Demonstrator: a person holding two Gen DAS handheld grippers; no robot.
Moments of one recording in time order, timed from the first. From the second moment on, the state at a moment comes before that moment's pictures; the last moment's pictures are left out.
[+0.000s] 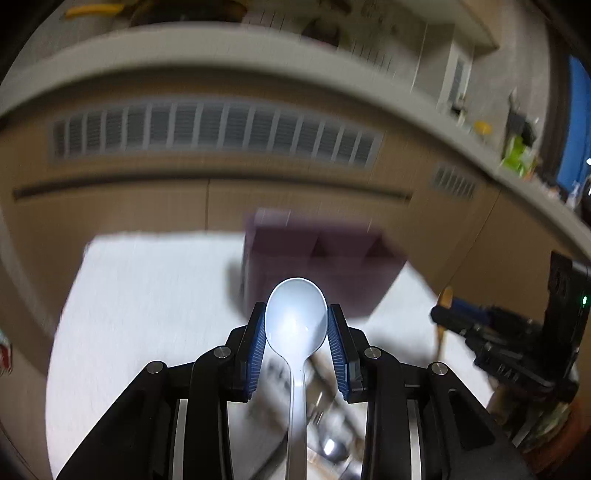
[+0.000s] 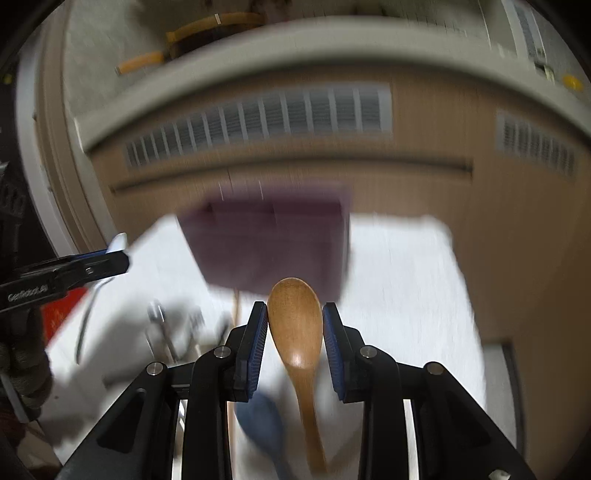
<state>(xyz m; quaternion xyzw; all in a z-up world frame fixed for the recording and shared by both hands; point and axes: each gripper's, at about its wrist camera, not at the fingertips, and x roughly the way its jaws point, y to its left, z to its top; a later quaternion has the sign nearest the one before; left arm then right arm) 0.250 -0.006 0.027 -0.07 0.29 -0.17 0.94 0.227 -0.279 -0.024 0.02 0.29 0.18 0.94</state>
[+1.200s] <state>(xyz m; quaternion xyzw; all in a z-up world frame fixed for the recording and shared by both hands) 0.284 0.005 0.039 -0.09 0.18 -0.15 0.97 0.195 -0.213 -0.107 -0.09 0.49 0.27 0.82</state>
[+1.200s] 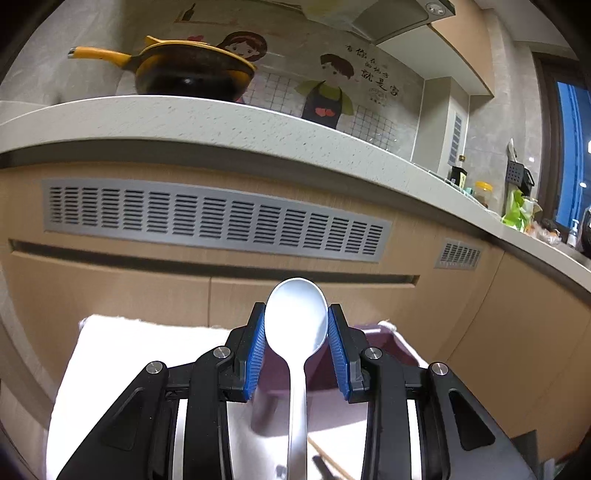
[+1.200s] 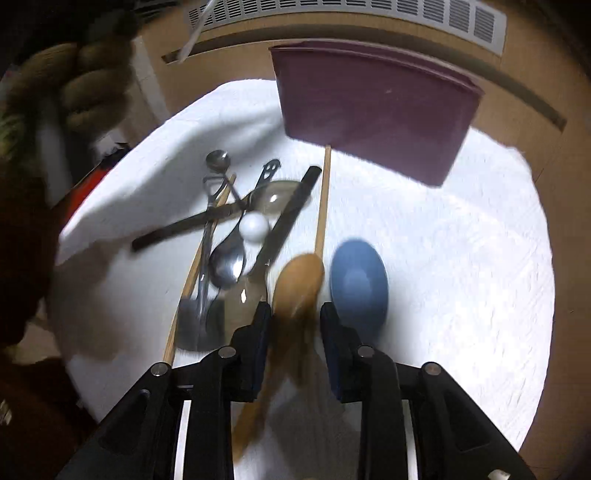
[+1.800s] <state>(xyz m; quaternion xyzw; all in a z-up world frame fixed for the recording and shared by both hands) 0.261 0.017 0.010 -0.12 0.24 -0.15 0.95 0.221 -0.248 -0.050 0.00 0.39 0.26 0.88</state>
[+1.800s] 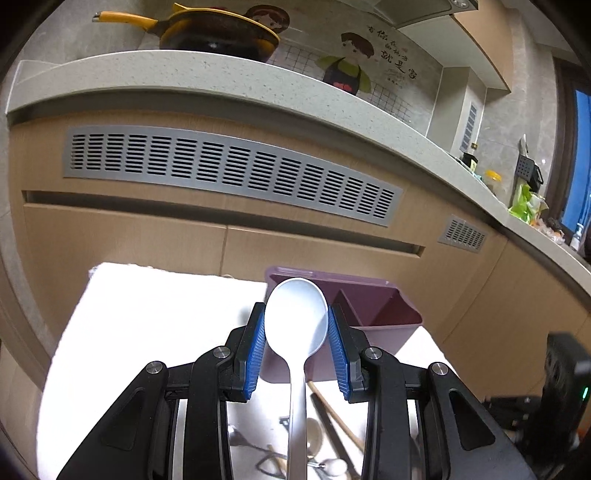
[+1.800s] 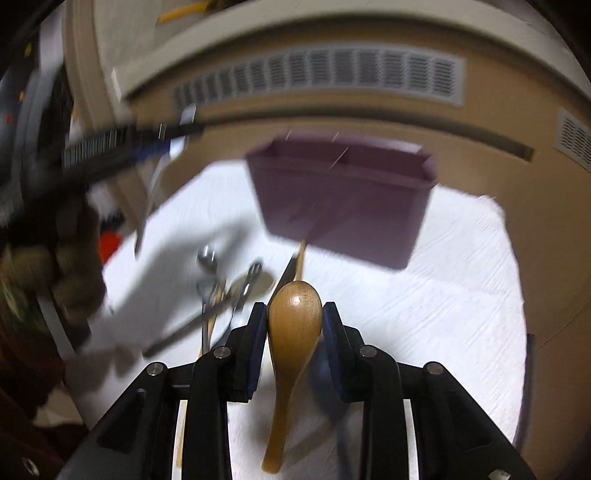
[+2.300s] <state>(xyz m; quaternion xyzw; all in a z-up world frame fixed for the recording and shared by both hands) 0.331 -0.018 0.065 -0.18 0.07 -0.19 0.96 0.292 -0.278 0.087 0.07 0.14 0.22 0.96</state>
